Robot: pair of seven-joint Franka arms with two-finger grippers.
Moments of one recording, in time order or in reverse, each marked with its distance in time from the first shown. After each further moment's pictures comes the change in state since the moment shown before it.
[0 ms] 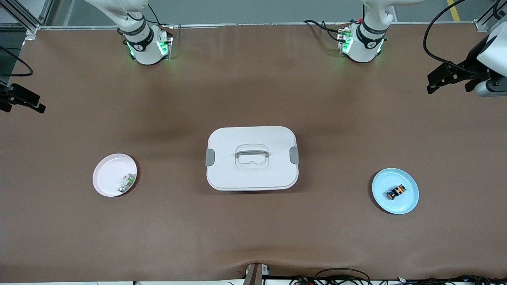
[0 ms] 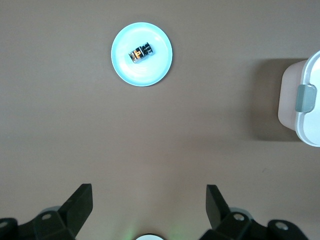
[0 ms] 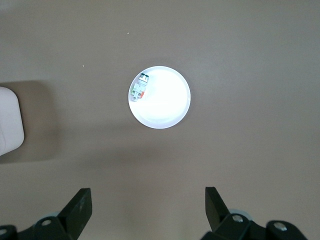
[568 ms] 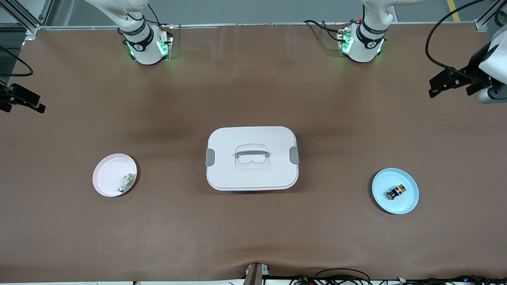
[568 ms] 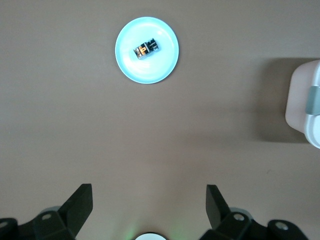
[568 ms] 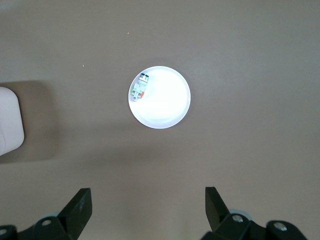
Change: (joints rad) left arm 0.024 0.044 0.005 0.001 0.005 0.000 0.001; right arm 0.000 0.000 0.000 0.000 0.000 0.000 0.000
